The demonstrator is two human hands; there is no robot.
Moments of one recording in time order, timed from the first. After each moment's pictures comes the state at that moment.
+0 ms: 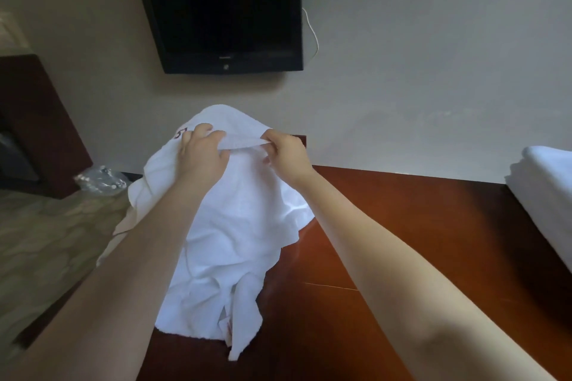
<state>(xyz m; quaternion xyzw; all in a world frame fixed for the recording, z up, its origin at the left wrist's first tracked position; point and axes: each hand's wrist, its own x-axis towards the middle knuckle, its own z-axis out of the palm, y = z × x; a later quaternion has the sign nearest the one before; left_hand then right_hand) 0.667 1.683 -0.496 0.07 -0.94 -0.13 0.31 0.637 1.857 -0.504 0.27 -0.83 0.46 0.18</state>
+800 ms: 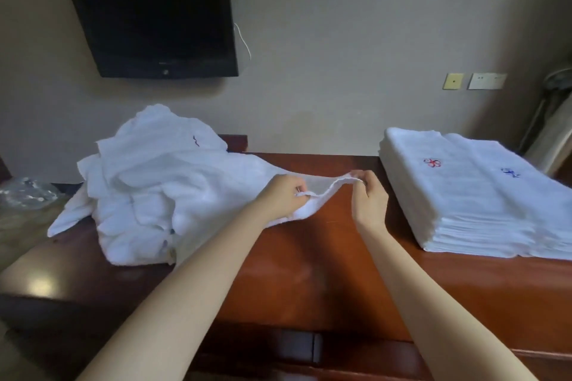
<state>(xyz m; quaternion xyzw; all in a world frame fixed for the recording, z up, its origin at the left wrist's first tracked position) 0.829 1.948 -0.528 -0.21 -0.93 -0.31 0.04 0.847 2.124 -0.570 -0.05 -0.74 0.58 0.34</state>
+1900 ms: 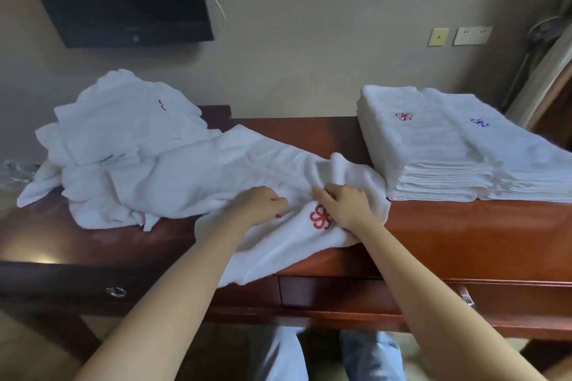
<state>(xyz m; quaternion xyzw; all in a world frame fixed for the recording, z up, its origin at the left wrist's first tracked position) 0.859 1.964 -0.616 -0.09 -0.96 -0.24 -0.10 0.890 2.175 -0.644 0.01 -0.95 0.30 0.11</state>
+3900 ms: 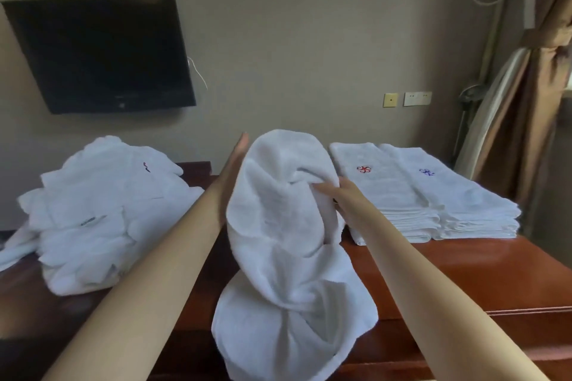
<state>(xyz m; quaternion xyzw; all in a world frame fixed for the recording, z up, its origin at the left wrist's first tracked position) 0.863 1.992 -0.464 -0.17 -0.58 -0.78 -0.18 0.903 2.221 -0.526 0.06 -0.71 0.70 0.06</state>
